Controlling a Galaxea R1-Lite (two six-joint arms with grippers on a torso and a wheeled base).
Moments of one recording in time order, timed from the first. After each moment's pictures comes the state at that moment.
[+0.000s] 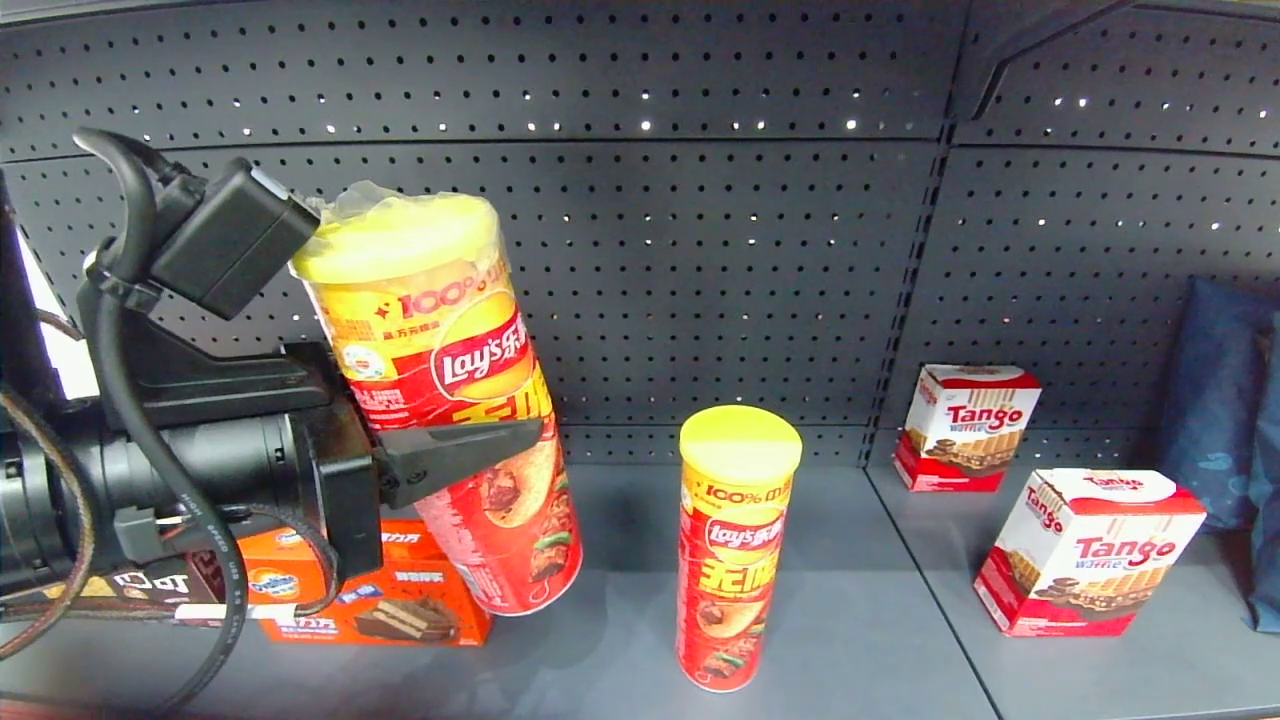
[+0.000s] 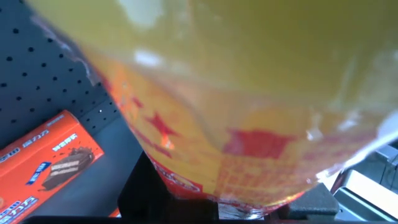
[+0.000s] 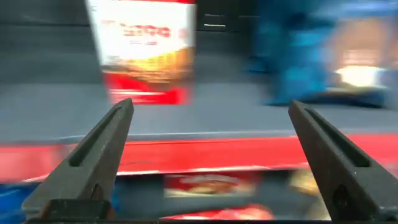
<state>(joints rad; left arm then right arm) -0.51 1.29 -0.85 -0.22 -0.35 0.05 0.00 0.00 0.00 -0.06 -0.02 -0.02</state>
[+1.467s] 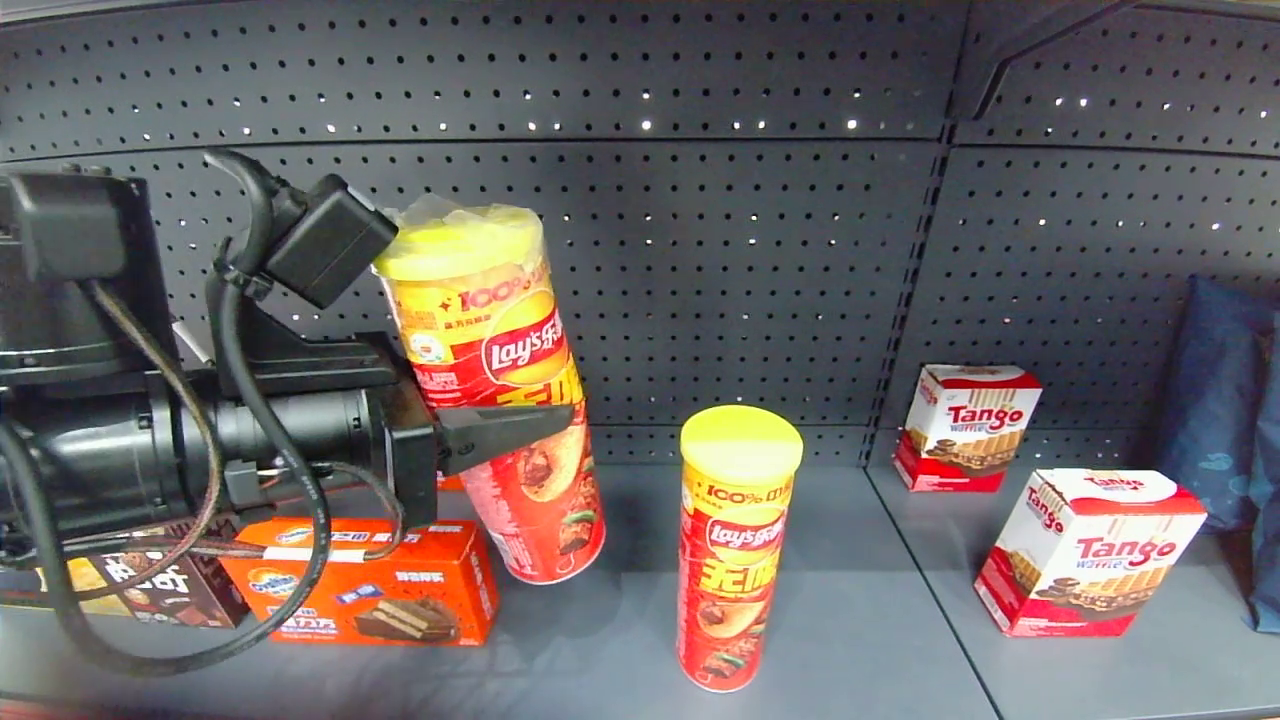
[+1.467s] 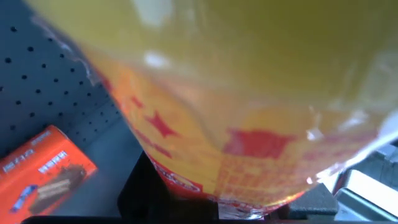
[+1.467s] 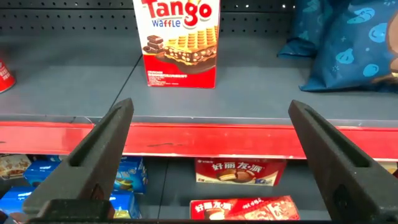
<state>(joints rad) -0.45 1.41 -0.88 -0.30 -0.48 0.08 0.00 0.00 0.00 0.00 0.02 0.00</state>
